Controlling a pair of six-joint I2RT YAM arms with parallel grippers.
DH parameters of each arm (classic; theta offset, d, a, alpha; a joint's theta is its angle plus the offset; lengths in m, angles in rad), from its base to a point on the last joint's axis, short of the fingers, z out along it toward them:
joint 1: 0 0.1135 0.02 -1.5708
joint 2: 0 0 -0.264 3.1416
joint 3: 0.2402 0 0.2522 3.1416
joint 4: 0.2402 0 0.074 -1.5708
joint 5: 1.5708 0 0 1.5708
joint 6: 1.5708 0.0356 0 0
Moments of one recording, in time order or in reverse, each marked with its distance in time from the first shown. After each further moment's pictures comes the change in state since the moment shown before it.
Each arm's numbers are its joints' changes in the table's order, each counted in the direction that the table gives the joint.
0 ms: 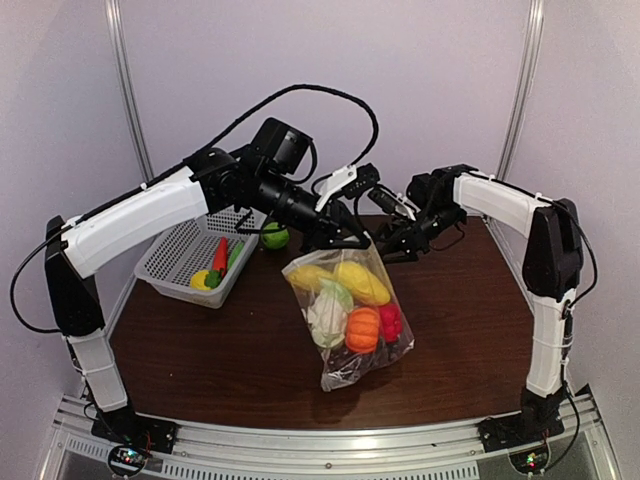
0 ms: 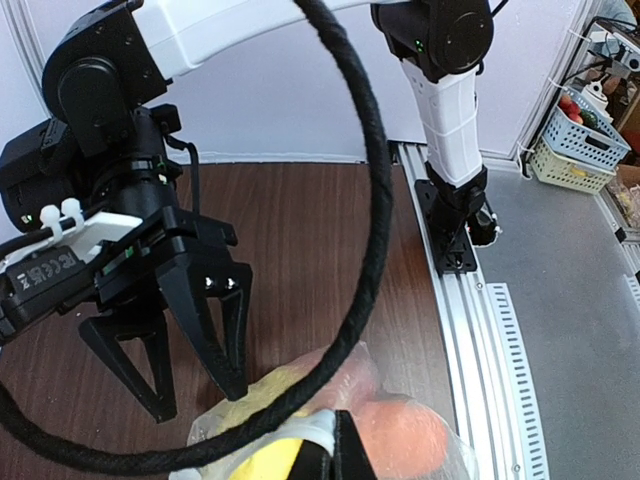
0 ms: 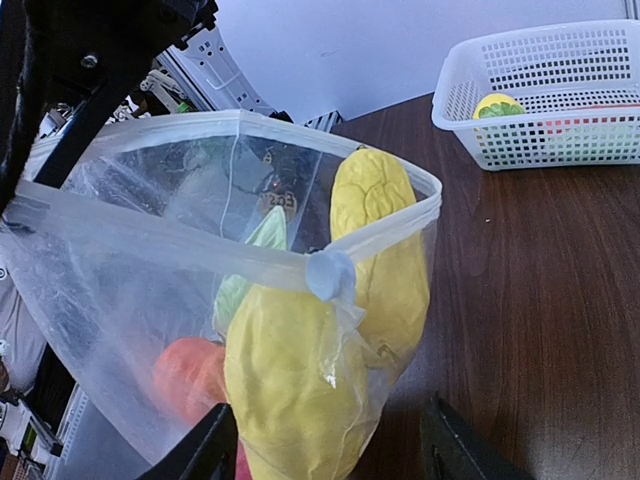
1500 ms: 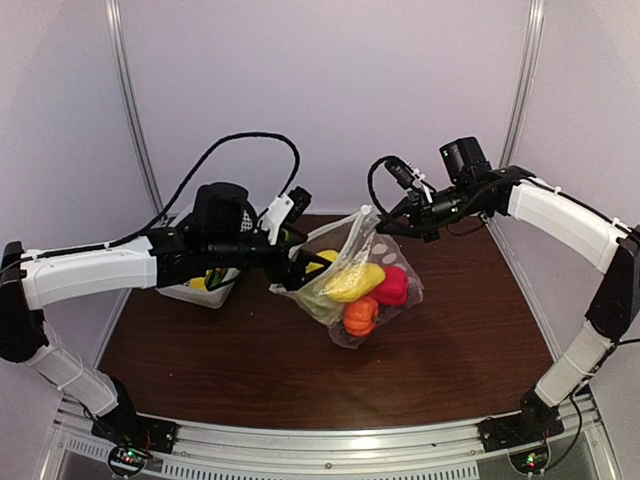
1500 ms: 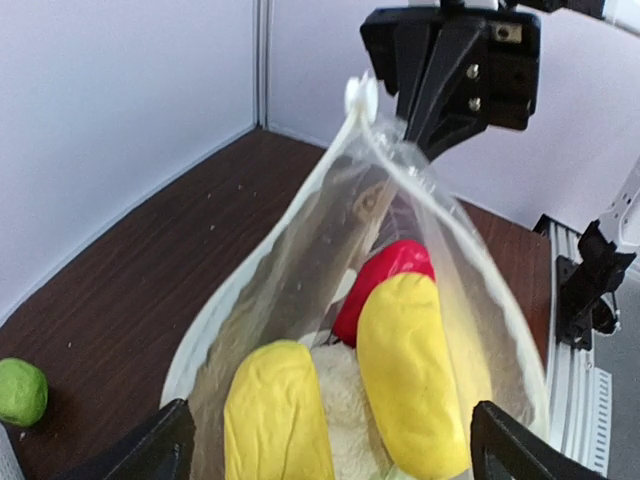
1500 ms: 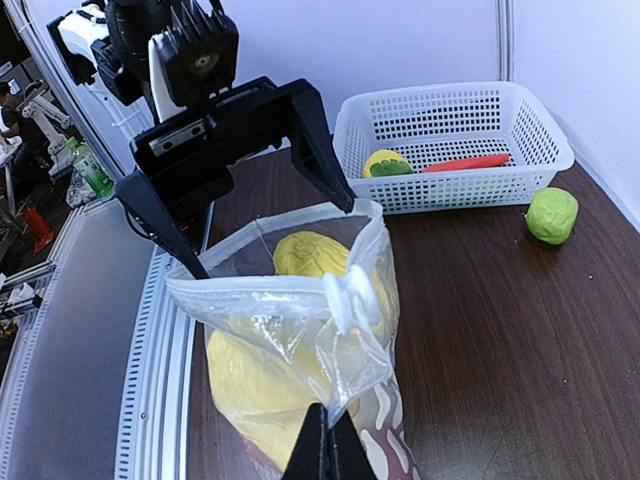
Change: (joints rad) left arm 0.063 -0.384 -0.811 -0.678 -0.383 -0.349; right arm 0.035 -0.460 -0.359 -0.682 0.282 0.614
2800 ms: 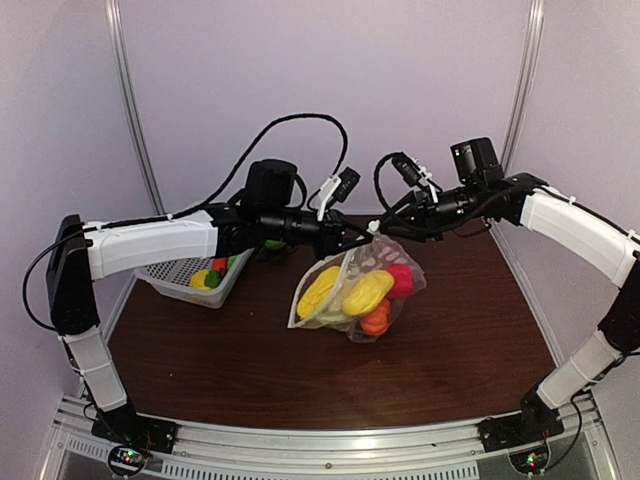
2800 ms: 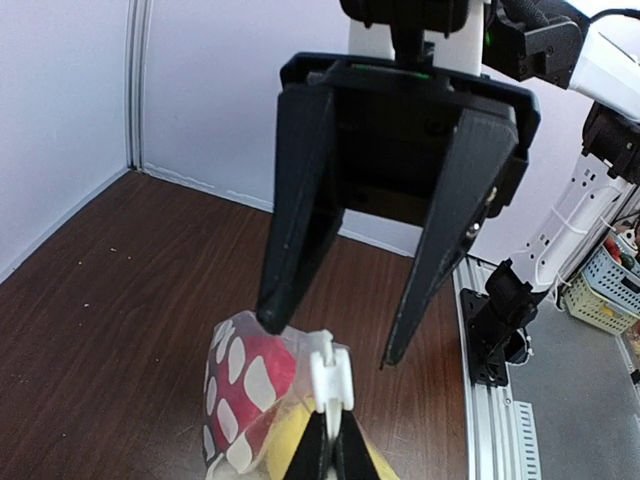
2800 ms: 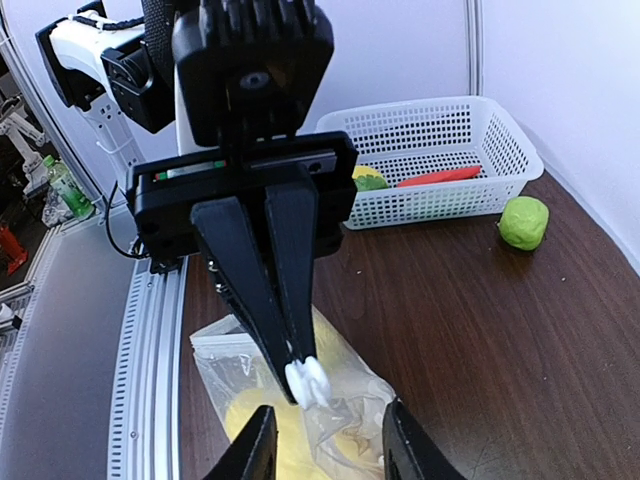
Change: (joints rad) left arm 0.001 0.351 0.373 -0.077 0.351 -0.090; right arm 0.019 -0.109 -0.115 -0.127 0.069 0.107
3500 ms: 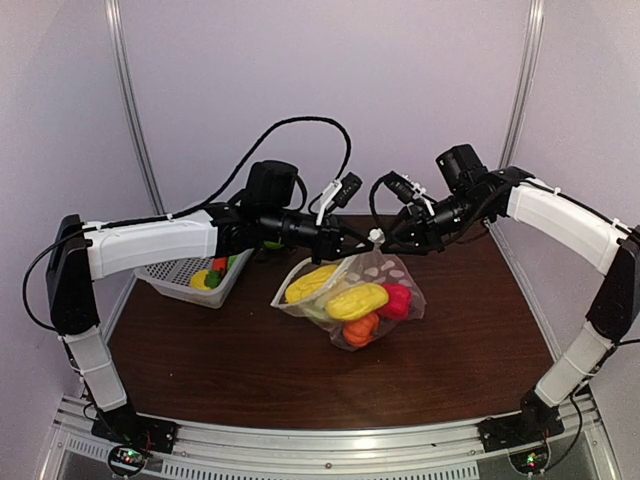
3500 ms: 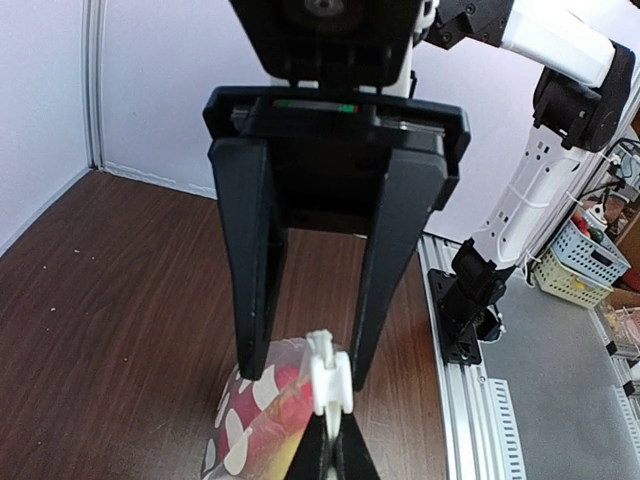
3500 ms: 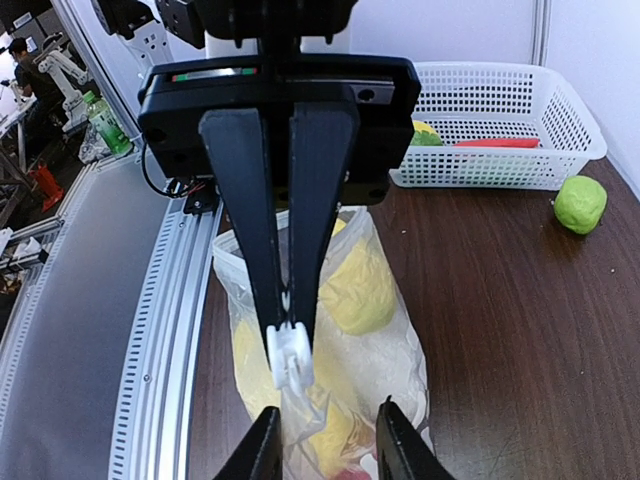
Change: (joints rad) left arm 0.000 0.000 0.000 0.039 0.106 0.040; right arm 0.000 0.098 0.107 0.264 -0.066 -0.273
